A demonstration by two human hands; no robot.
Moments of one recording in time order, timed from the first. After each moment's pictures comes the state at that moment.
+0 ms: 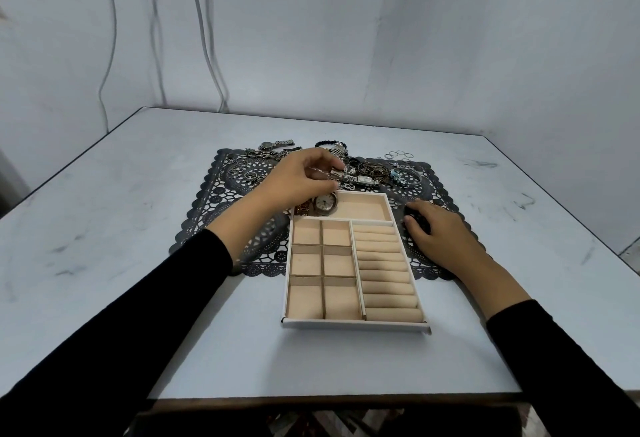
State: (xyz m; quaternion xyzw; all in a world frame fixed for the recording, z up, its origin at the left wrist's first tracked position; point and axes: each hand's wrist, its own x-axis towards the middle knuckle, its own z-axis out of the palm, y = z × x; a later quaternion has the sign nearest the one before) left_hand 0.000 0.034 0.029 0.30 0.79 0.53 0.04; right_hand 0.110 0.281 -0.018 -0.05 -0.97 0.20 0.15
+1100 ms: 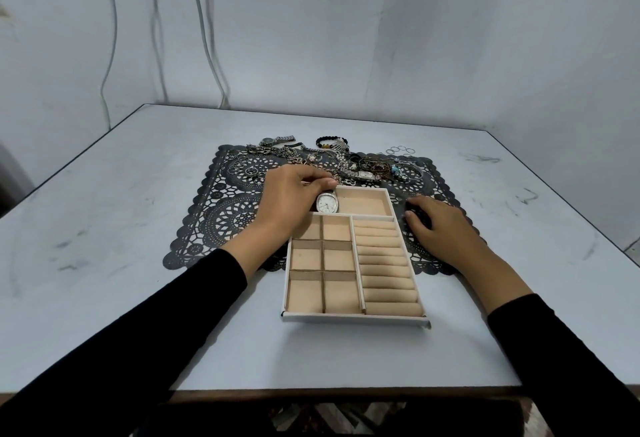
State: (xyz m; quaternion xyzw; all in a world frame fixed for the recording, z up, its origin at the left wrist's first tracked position) left_hand 0.027 0.040 0.002 0.19 0.81 0.54 -0.15; right_hand 0.110 0.282 -0.017 -0.05 -0.97 0.19 0.14
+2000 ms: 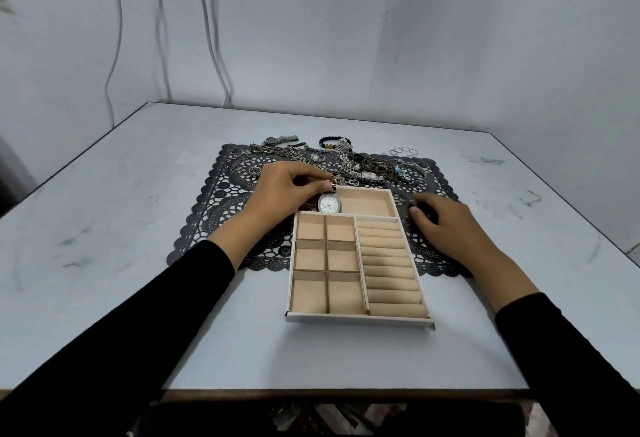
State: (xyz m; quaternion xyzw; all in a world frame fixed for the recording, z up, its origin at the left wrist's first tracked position) left_hand 0.006 0.018 0.001 0.26 0.81 0.51 -0.10; right_hand 0.103 0.289 -0.016 -0.06 -0.96 0.23 0.16
